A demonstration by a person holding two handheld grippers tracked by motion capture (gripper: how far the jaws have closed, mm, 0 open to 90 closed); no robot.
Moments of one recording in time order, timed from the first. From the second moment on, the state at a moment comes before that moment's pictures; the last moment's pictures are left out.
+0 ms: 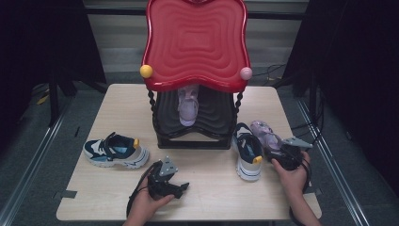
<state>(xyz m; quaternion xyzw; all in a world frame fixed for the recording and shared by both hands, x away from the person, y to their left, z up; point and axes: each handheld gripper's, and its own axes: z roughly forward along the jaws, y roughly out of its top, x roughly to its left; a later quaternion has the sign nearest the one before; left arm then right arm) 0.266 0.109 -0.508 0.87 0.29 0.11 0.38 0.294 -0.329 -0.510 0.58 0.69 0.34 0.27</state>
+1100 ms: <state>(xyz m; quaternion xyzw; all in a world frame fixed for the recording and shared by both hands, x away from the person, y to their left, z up) 0.266 0.109 -0.507 0.87 0.28 0.11 0.38 0.280 -0.352 -0.482 0.59 0.69 0.32 0.28</state>
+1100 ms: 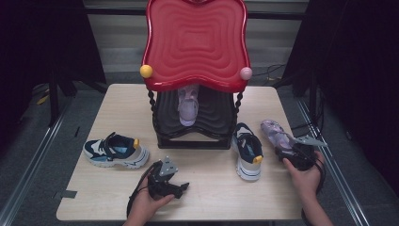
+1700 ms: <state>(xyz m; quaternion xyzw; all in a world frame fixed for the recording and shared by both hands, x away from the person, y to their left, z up) 0.266 0.109 -0.507 0.87 0.28 0.11 0.38 0.264 -0.352 -0.447 0.57 0.69 0.34 0.28</state>
